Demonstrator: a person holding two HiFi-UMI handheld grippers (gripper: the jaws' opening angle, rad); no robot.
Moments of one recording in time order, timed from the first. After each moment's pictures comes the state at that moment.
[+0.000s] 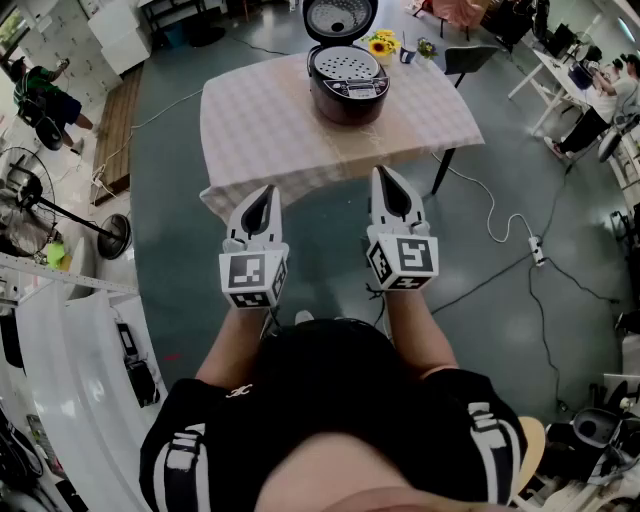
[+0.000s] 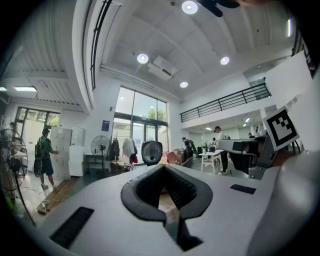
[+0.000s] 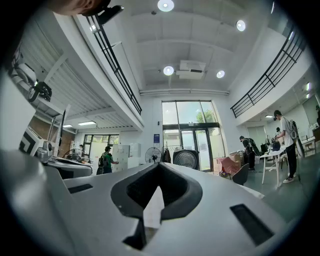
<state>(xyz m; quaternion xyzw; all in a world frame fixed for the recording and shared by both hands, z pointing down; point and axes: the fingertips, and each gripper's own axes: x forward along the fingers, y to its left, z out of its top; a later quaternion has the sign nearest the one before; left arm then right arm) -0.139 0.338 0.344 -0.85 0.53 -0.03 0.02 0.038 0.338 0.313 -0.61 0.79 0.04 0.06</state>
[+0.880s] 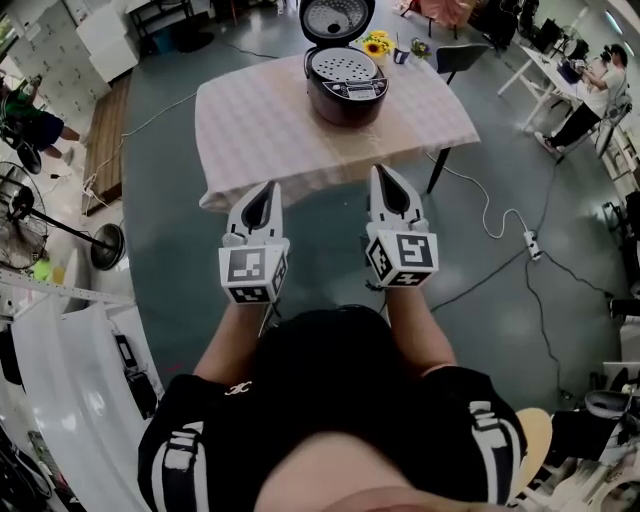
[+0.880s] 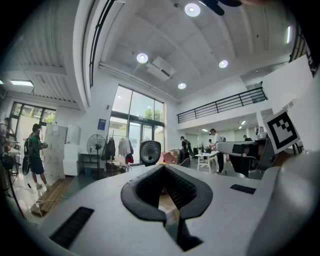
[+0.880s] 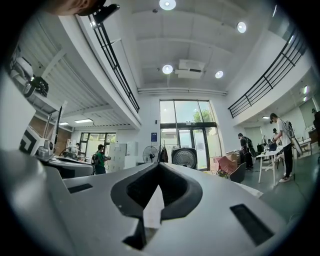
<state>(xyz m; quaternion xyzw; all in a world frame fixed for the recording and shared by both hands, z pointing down) -0.159 0.315 0.351 -0.86 0.51 -0.02 0.02 0.014 0.323 0.324 -0.62 0.78 0.04 0.05</state>
